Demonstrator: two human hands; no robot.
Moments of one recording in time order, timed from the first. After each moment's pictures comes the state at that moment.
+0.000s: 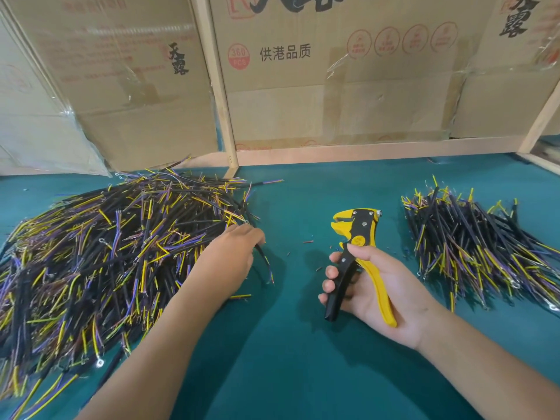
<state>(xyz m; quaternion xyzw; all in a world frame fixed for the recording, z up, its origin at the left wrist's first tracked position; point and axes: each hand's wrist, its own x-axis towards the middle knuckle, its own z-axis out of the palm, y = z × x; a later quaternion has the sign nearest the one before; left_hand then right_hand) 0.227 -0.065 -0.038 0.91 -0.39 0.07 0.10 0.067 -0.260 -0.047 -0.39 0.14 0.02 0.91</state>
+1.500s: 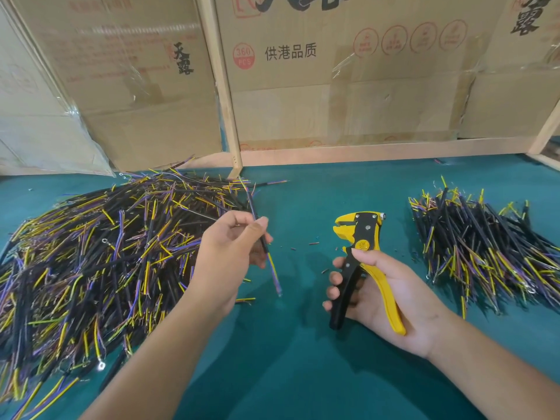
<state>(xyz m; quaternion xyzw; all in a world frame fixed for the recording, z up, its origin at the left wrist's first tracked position) 0.191 -0.073 -0.019 0.64 -0.17 -0.07 0.75 0.065 -0.256 -0.044 -0.40 0.14 0.04 0.90</state>
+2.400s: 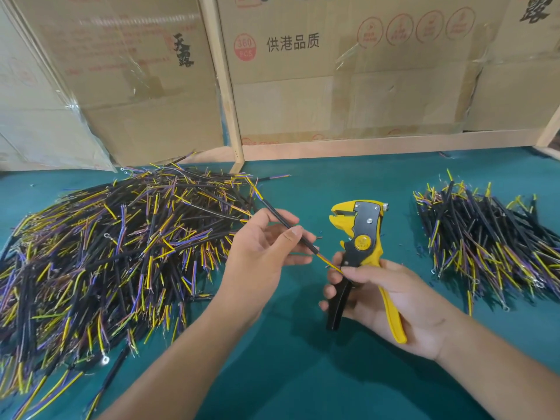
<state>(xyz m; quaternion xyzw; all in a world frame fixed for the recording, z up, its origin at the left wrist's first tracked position) 0.167 -0.091 -0.030 0.57 -0.27 -0.12 0.76 0.061 -0.248 -0.045 -0.42 0.09 0.04 0.90</state>
